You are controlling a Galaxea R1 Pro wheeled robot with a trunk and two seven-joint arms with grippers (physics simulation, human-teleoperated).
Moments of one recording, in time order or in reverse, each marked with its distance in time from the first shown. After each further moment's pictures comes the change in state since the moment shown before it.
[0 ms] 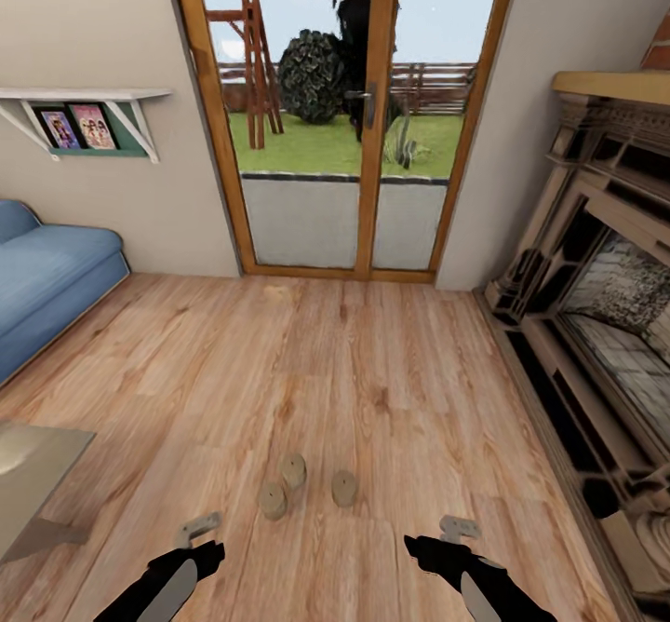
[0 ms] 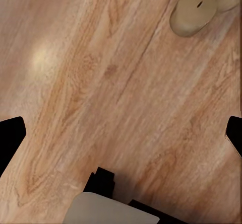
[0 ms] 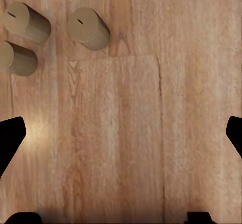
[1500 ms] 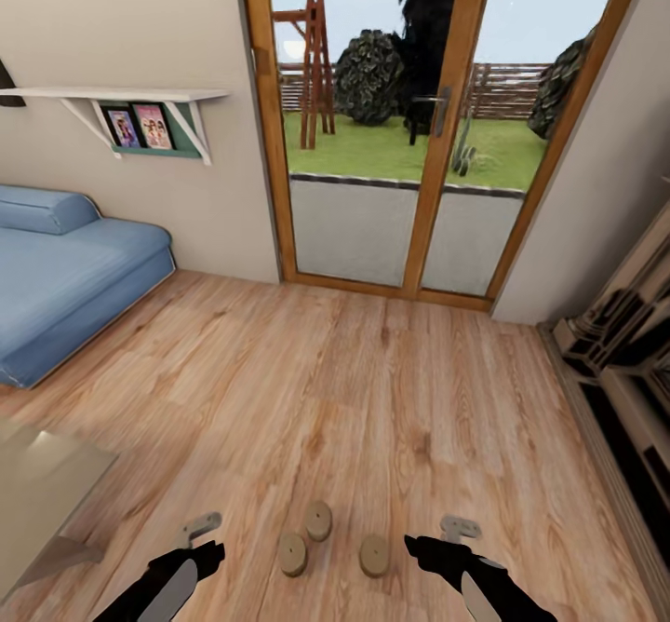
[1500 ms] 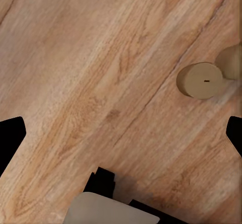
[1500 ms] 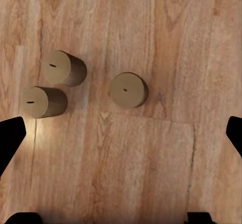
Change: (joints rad) left arm 0.000 -0.001 0.000 0.001 -0.002 0.000 0.000; right arm 0.000 -0.001 0.000 0.000 -0.001 0.000 0.003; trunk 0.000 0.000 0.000
